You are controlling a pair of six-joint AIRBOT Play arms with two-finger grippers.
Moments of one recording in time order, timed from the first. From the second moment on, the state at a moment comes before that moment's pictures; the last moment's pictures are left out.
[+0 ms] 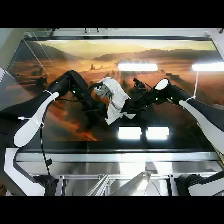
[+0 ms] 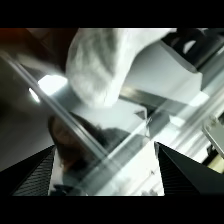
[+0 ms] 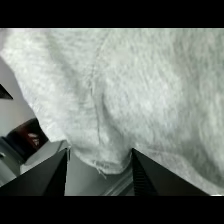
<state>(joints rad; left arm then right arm) -0.32 -1.88 1.48 -2.23 1.51 1.83 0.28 -1.74 1.21 -0.70 1.08 1.23</state>
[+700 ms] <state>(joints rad) -0.40 -1.89 1.45 -2.33 1.24 1.89 0.29 -1.75 1.22 -0.65 1.01 1.18</state>
